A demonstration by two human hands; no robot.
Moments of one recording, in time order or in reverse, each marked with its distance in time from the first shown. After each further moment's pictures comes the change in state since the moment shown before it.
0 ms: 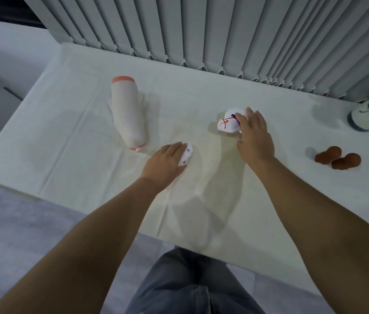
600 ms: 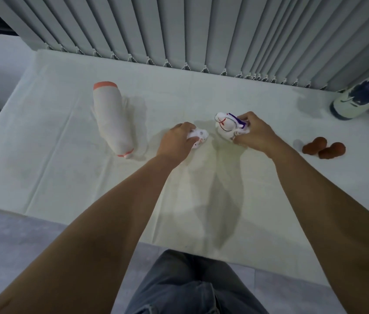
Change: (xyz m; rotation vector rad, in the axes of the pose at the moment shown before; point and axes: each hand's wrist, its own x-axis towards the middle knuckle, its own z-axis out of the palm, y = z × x) left_hand 0.079 0.040 -0.023 -0.472 -0.029 -0.260; right_hand 0.003 0.019 -0.048 0.562 -0.261 0.312
